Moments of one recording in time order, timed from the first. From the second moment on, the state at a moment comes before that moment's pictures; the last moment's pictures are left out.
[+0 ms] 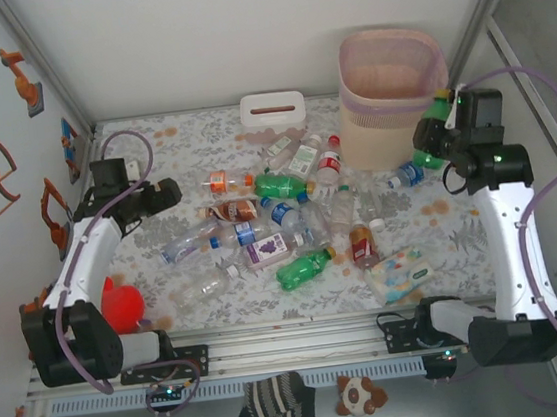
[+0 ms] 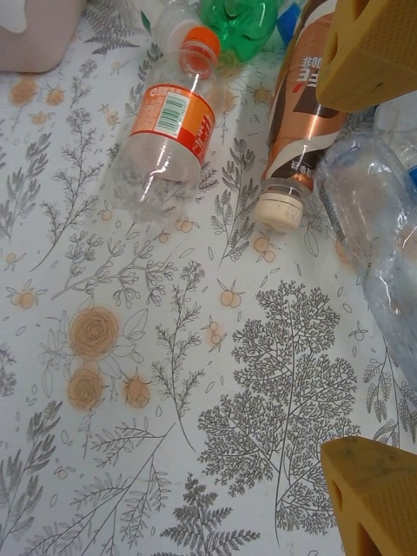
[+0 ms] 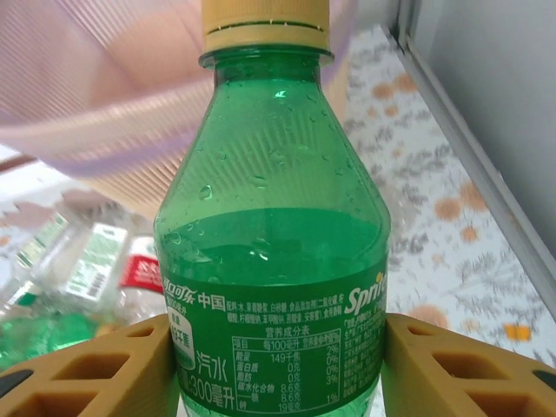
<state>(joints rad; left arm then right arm) -0.03 1.30 1.01 -0.62 0.14 -0.25 -0.02 1.16 1.46 -0.94 0.02 0.27</state>
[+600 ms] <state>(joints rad) -0.03 1.19 0.96 -0.58 0.04 -0.25 0.00 1.65 2.02 -0.82 -0.05 0.27</state>
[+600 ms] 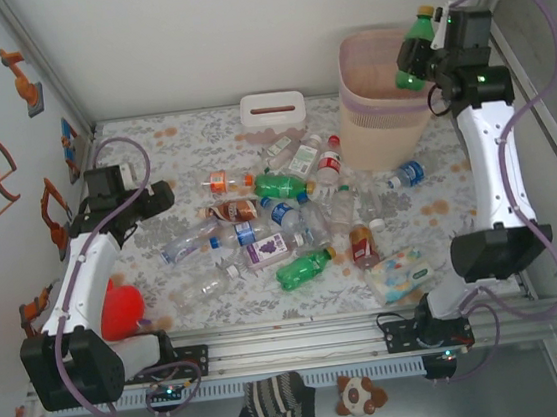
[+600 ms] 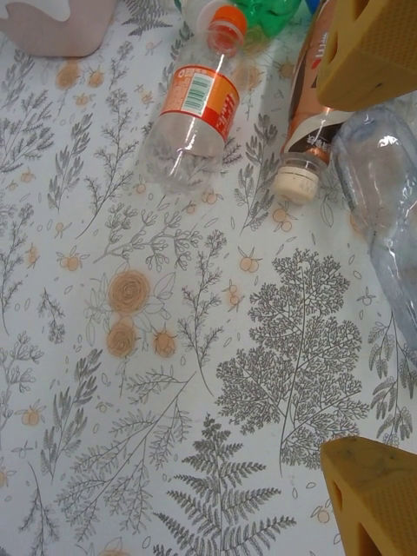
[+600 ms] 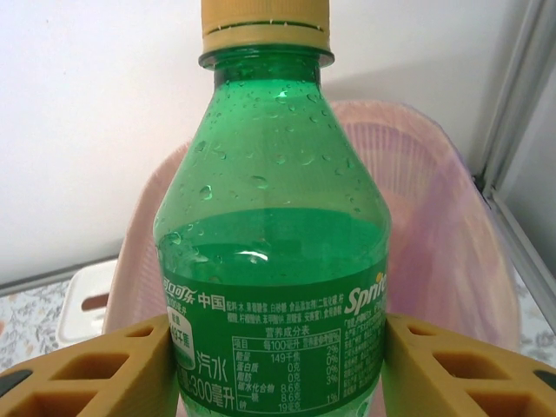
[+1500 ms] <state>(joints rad) -0.03 1.12 0.93 -0.55 0.01 -0.25 0.05 2.25 2.41 -0.84 -0.11 0.21</state>
